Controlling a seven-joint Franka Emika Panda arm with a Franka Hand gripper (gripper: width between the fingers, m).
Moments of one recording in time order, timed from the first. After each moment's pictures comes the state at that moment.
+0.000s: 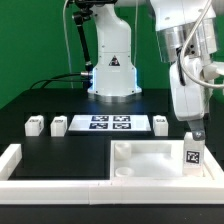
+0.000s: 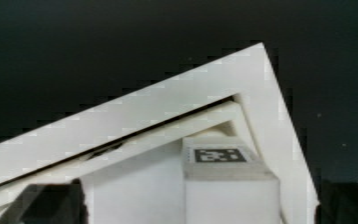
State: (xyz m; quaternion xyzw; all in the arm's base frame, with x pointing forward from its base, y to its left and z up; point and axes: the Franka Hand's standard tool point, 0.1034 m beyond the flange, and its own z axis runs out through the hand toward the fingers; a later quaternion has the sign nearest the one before) arm 0.618 0.125 0.098 -0.57 0.81 0.05 0.11
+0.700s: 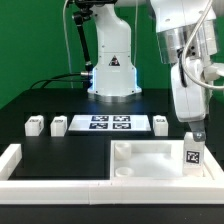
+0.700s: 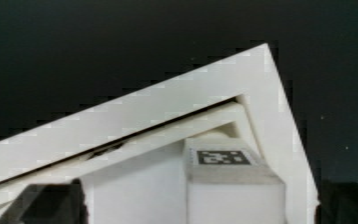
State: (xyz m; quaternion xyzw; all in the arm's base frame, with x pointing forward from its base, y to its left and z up) arm 0.617 0.126 0.098 -0.59 0.80 0.05 0.11
